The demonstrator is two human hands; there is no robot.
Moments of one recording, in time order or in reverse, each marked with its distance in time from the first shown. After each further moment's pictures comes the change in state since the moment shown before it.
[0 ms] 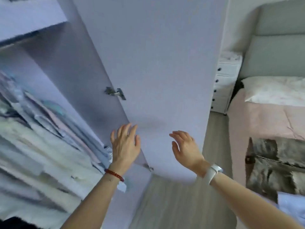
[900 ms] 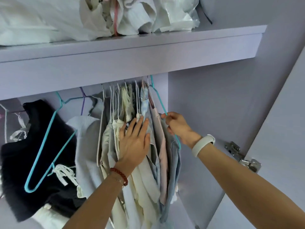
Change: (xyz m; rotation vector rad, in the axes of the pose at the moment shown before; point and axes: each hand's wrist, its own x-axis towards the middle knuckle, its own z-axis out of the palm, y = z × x) left_hand 0.046 -0.306 -0.088 0.450 0.271 -0.531; right_hand 0.308 -0.361 0.147 0.920 -0.735 -0.005
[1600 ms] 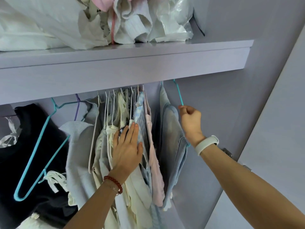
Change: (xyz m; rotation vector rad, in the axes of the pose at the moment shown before) left_hand -0.003 -0.005 0.006 -0.033 -0.086 -0.084; right_hand 0.014 -0.010 -0.035 0.112 0.450 -0.297
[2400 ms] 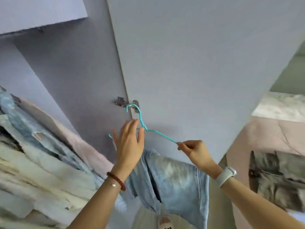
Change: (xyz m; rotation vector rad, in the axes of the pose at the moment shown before) left_hand -0.108 0.198 -0.015 -0.718 -0.271 0.355; right_hand -0.273 0.064 -0.250 -0.492 0.303 0.371
